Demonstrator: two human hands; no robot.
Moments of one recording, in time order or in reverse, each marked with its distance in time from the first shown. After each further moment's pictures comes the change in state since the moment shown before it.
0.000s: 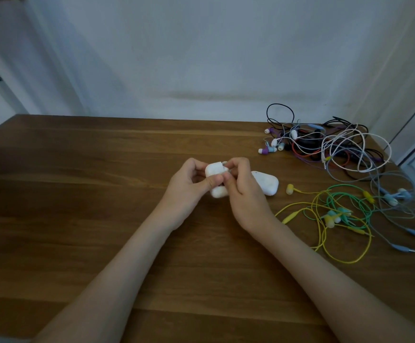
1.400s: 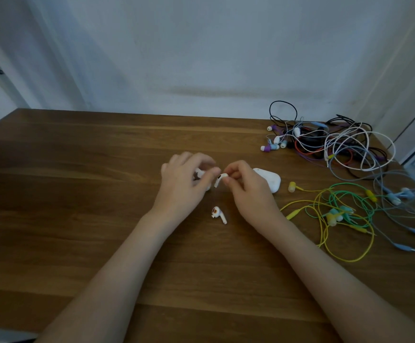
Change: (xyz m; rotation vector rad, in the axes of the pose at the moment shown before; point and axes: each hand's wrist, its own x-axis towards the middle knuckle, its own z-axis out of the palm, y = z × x) left_hand 0.001 -0.001 -0.008 0.724 0.180 0.314; right_hand 0.004 0.006 -0.005 -0.071 -0.026 0.046
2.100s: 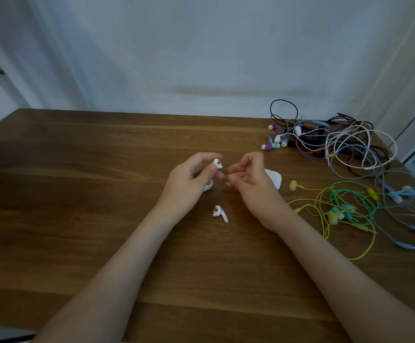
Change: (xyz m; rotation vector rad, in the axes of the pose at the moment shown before) left_hand 0.000 0.005 0.001 -0.515 -0.132 -0.149; right_hand 0.004 -0.001 -0.007 0.342 -0.055 0.118
